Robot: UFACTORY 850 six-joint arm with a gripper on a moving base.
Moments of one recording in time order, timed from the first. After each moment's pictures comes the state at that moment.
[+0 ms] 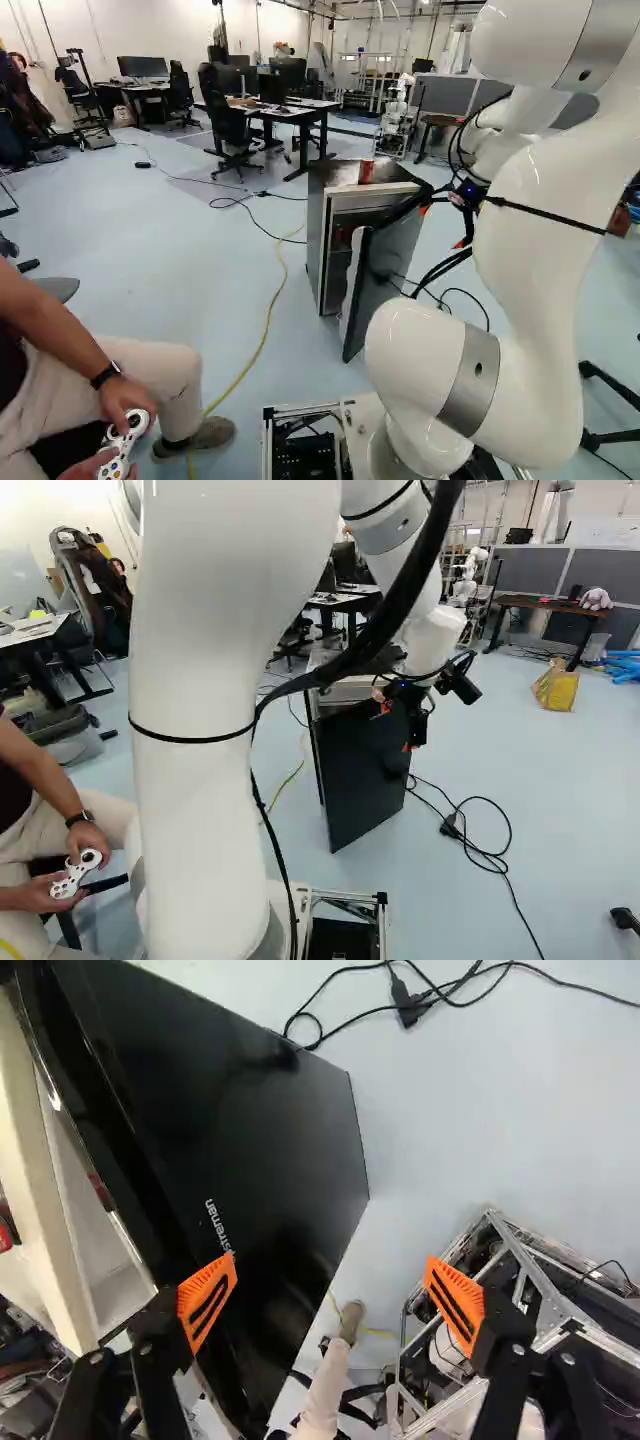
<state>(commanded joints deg) -40.4 -20.4 -62.0 26.4 -37.8 5.4</state>
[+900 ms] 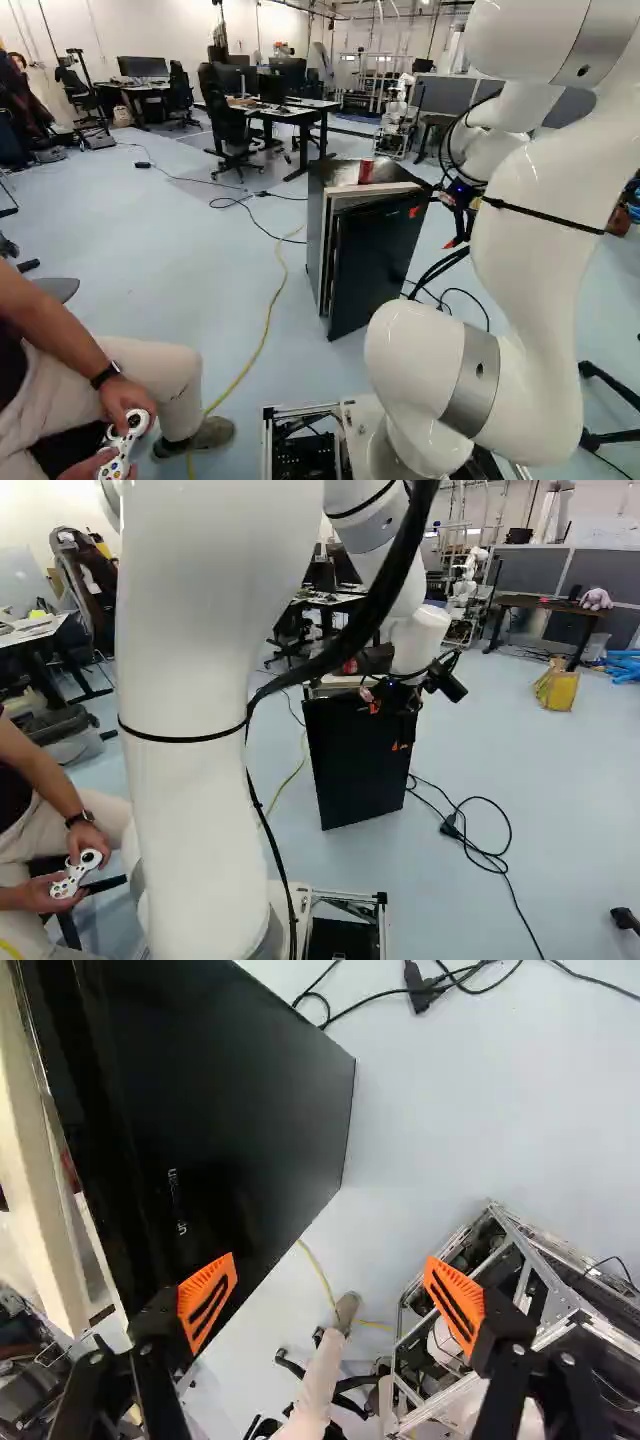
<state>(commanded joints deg) -38.2 -19.0 -60.1 26.4 -37.8 5.4</state>
